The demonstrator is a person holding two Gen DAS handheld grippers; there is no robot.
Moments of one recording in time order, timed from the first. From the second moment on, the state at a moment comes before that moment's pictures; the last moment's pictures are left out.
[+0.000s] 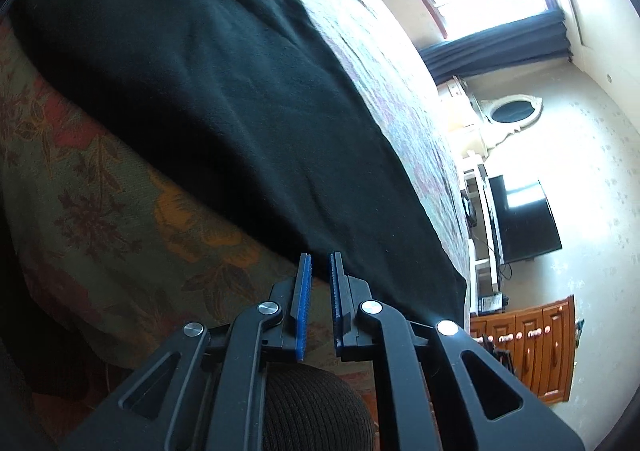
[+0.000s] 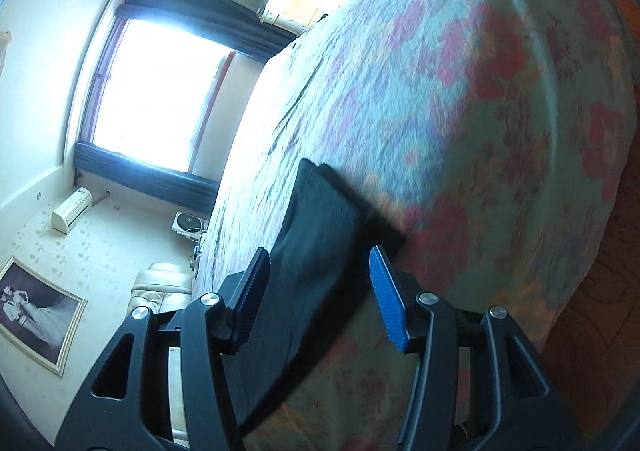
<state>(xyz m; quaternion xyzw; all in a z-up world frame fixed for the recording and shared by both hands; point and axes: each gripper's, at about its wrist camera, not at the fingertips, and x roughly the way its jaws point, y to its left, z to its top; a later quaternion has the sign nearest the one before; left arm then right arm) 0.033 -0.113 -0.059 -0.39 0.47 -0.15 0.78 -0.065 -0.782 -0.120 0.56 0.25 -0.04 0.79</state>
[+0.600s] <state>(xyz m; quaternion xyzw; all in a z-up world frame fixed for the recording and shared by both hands) 0.049 -0.077 -0.034 -0.34 0.42 -0.16 0.83 0.061 -0.818 -0.146 0.52 0.45 0.14 0.71</state>
